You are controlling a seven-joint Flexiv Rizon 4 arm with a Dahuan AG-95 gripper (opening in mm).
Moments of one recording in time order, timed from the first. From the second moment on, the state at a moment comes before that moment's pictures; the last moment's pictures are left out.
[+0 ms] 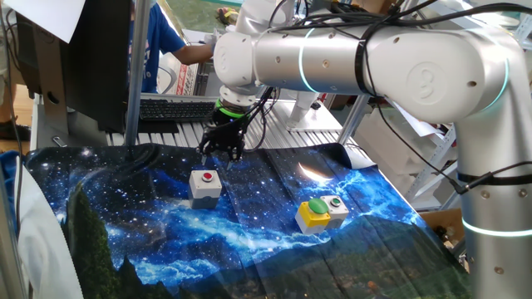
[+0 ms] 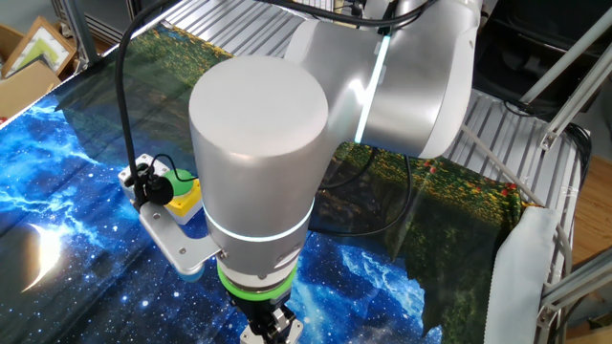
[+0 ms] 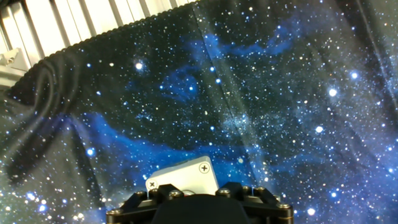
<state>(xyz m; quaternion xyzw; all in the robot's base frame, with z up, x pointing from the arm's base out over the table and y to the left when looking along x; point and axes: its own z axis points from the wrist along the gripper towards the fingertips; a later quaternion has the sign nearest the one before) 0.732 0.120 0.119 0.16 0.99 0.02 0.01</state>
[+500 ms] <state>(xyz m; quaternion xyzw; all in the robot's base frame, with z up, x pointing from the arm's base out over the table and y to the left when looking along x) 0.732 0.121 0.119 0.16 0.99 0.05 0.01</state>
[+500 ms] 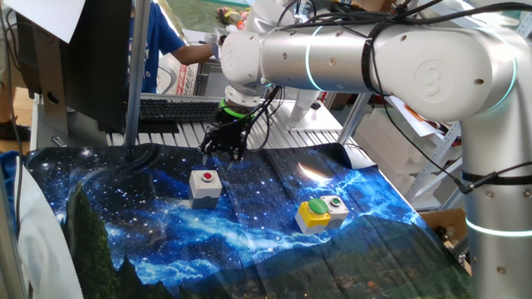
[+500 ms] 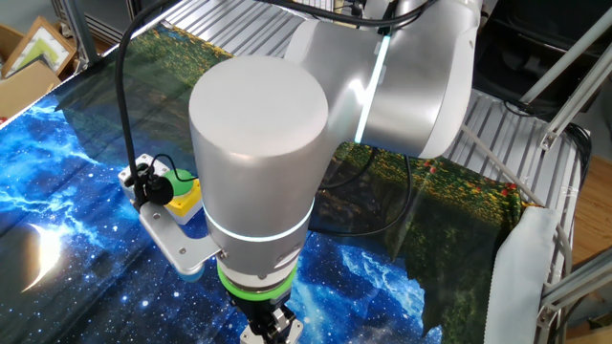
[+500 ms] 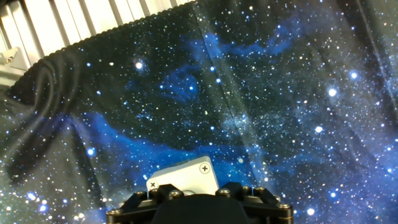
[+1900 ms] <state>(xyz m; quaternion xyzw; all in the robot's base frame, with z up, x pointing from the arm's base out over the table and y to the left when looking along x) 0.732 0.120 0.119 0.26 0.97 0.02 0.00</state>
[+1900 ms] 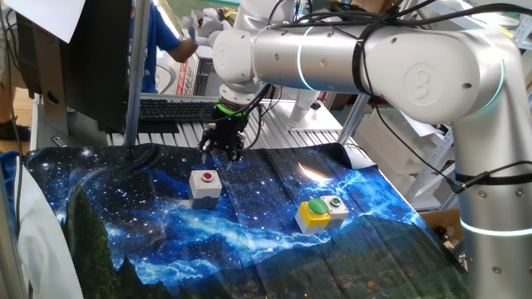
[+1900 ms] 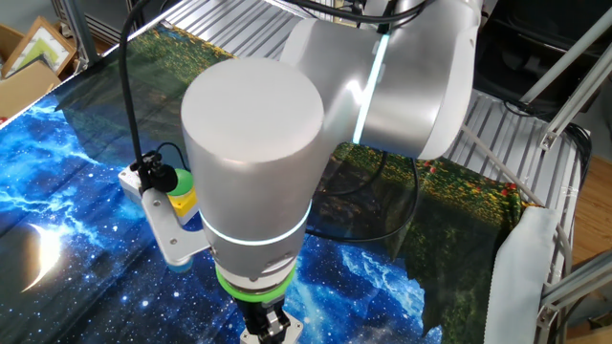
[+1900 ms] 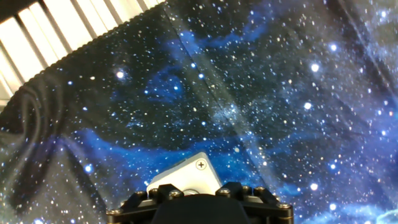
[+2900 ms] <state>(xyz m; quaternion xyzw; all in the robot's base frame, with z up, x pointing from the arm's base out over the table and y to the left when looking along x) 0.727 0.113 0.114 0.24 0.97 0.01 -0.02</state>
